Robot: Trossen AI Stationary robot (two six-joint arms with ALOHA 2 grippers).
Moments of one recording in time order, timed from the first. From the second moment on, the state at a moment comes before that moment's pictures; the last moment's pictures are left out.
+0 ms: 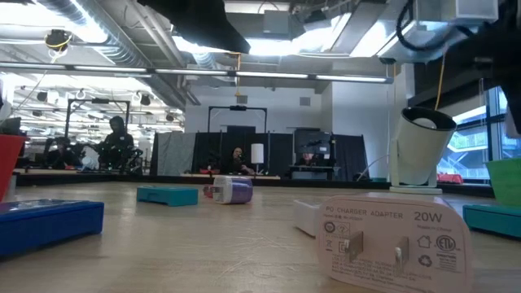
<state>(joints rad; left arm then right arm) -0.29 1.41 0.87 0.13 -0.89 0.30 0.62 1.31 0.89 -1.22 0.15 2.18</state>
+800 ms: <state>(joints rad) -0.29 1.41 0.87 0.13 -0.55 0.30 0.62 1.34 0.81 -1.18 0.25 2.35</state>
